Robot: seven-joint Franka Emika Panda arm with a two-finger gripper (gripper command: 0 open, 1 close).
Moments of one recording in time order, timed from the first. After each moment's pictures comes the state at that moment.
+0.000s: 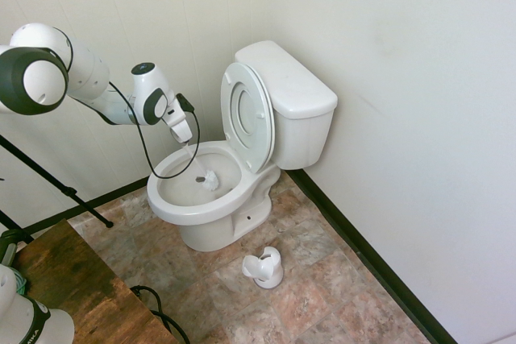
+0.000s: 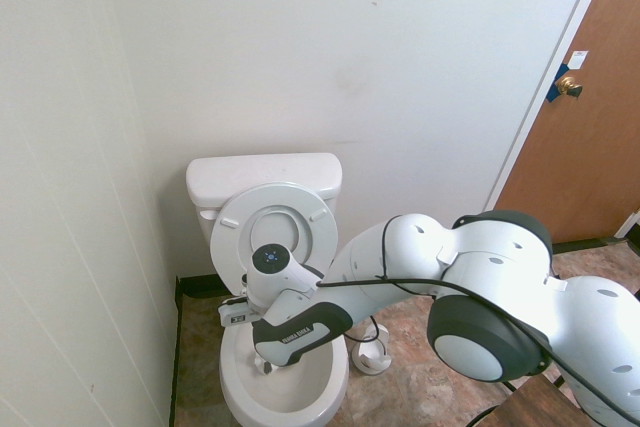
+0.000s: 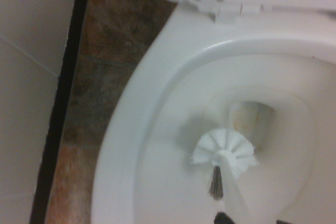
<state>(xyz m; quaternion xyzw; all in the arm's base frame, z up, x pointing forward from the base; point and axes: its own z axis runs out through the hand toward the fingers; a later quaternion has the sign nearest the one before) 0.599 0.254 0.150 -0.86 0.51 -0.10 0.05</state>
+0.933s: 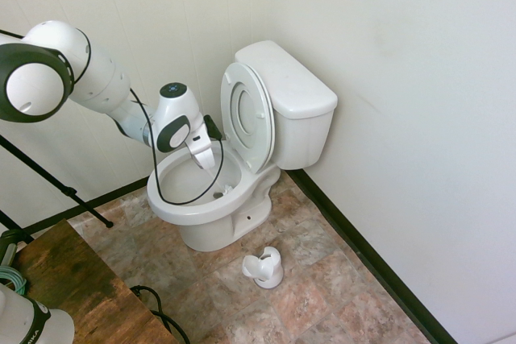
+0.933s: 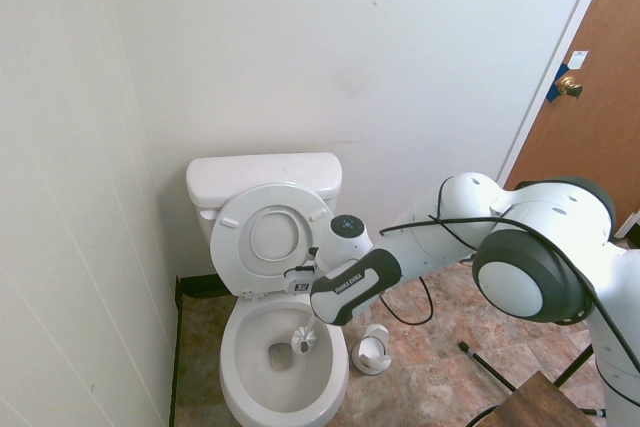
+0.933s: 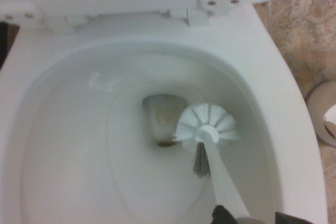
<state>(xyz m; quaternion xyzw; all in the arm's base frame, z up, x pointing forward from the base) 0.615 0.098 0.164 -0.81 0.57 -0.08 0.07</state>
